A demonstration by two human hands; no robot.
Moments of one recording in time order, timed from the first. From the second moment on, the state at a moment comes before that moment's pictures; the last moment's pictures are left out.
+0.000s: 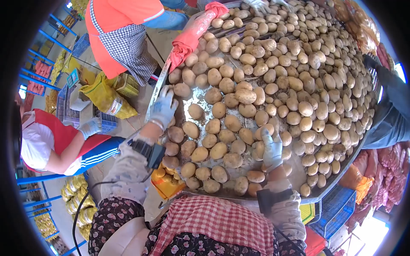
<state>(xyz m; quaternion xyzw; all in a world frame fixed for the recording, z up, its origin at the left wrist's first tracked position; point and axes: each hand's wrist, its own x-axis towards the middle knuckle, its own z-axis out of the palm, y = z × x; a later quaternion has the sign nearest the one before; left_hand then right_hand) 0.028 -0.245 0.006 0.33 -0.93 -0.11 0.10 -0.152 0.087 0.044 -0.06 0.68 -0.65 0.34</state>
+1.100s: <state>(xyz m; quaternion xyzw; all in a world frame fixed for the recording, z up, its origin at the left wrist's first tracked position) 0.060 -0.168 0.018 0.37 -0.92 -0.08 0.03 -0.096 0.076 0.055 -0.28 0.59 -0.66 0.36</state>
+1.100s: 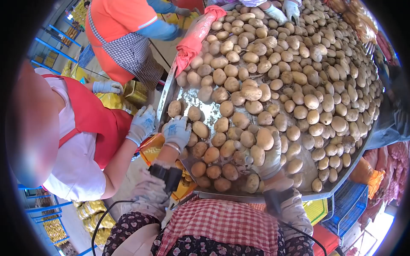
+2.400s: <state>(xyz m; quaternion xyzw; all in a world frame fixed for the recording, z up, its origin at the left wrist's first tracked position) -0.069 -0.029 0.068 -0.07 -0.82 -0.52 0.25 -0.131 0.121 0.053 0.09 0.34 -0.80 0.49</state>
